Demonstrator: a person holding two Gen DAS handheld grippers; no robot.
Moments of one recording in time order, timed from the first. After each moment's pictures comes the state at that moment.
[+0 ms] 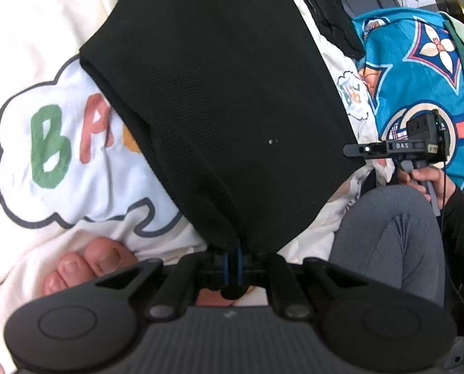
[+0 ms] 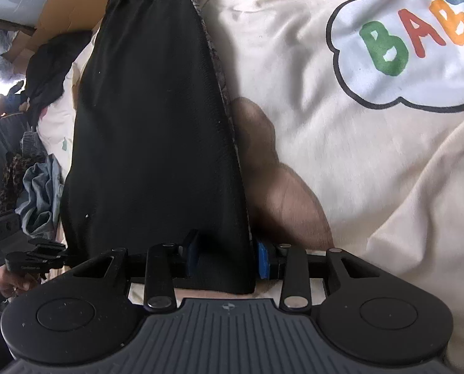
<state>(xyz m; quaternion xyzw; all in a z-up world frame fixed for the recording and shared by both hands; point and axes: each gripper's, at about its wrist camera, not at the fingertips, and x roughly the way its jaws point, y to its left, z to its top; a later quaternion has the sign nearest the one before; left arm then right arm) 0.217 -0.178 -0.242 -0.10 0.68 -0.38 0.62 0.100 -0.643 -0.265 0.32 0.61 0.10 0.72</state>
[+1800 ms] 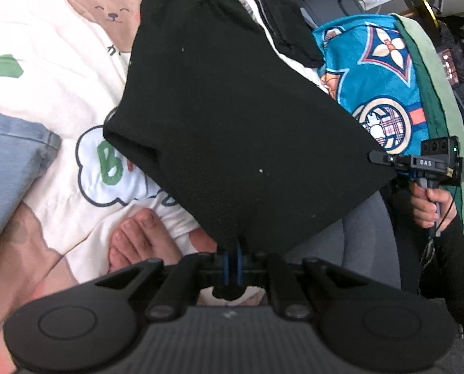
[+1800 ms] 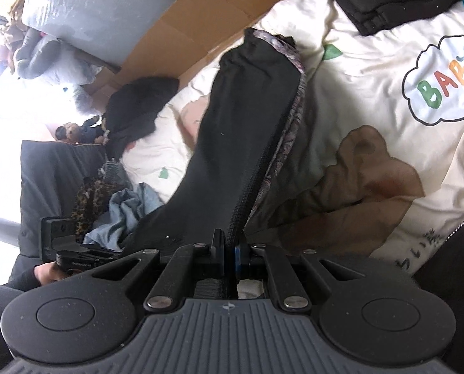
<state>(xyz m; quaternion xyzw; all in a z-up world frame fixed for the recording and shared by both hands) 0.212 -0.106 -0.139 -0.08 0.65 -0.42 0.63 0.017 -0.572 -0.107 0.36 0.48 0.14 0.79</state>
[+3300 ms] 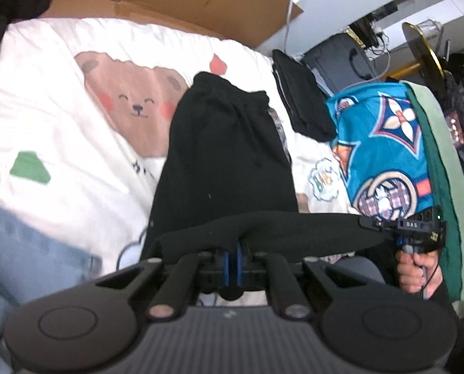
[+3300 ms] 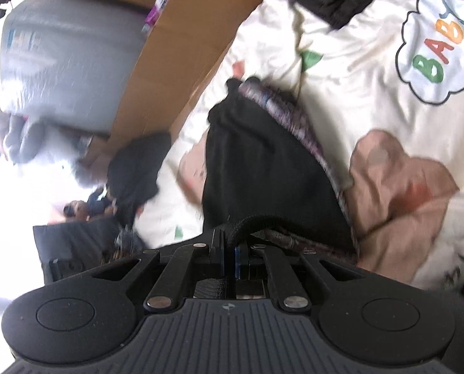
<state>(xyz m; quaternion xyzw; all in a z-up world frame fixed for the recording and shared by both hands) 0.315 -0.109 -0.121 -0.13 0.59 -0.39 0.69 0.072 -0.585 -0.157 0.50 0.42 0.06 0.76</state>
